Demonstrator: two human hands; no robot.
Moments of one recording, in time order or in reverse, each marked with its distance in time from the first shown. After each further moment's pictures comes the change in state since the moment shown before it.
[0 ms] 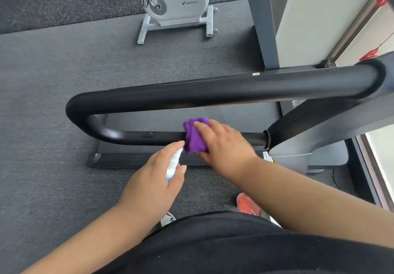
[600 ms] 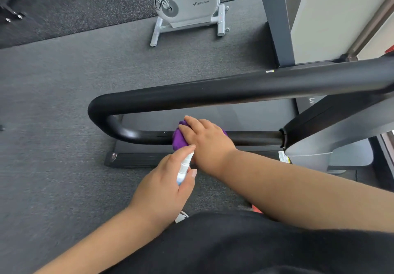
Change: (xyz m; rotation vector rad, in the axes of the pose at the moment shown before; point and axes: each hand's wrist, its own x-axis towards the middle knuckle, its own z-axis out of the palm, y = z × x) left_hand -0.010 -0.009 -0.004 0.036 0.015 0.053; right_hand 0.037 -0.052 0.011 0.013 -0.019 -0.176
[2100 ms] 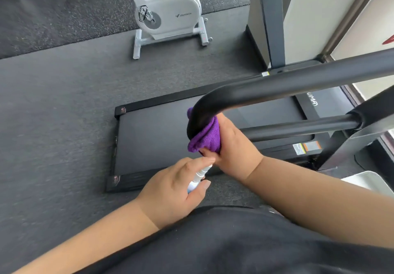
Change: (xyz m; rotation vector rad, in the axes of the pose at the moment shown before) left_hand 0.028 -0.219 -0.101 -0.109 -0.014 0.657; right_hand 0.099 -0.144 0.040 0.610 0.445 0.097
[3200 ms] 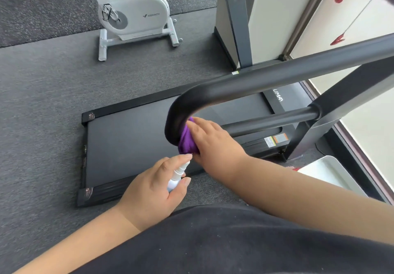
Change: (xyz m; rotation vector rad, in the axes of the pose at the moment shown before) left_hand 0.003 -0.010 0.005 -0.102 0.013 -0.002; right_hand -0.010 -0.011 -0.005 -0.628 -0.207 0.196
